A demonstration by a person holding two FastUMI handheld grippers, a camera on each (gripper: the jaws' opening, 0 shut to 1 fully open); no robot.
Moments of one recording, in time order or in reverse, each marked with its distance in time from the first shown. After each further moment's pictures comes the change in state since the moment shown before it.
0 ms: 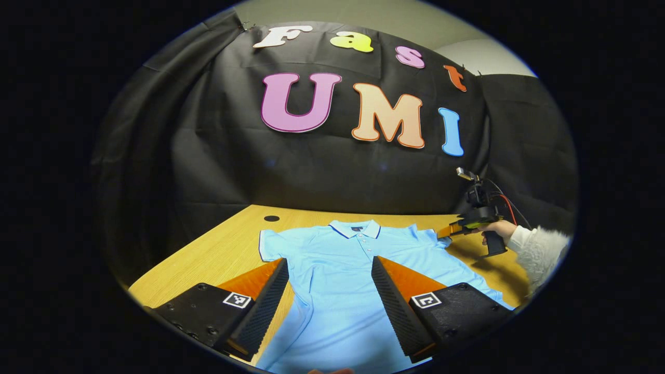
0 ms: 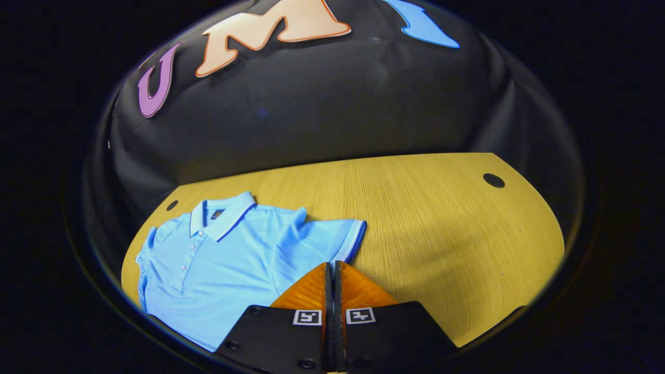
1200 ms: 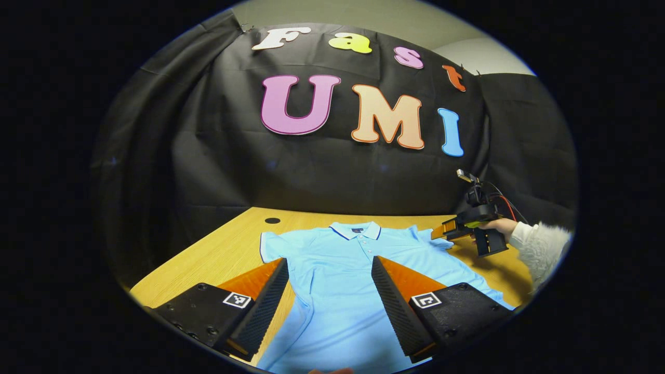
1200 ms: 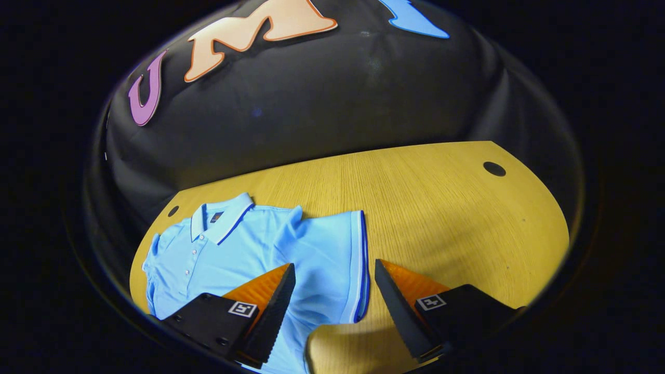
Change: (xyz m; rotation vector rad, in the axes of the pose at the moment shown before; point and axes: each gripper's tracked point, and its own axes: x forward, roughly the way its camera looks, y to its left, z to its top) left arm 0.000 -0.001 0.001 0.010 -0.012 0.004; right arm 0.011 -0.021 -0.020 0.038 0.079 -0.031
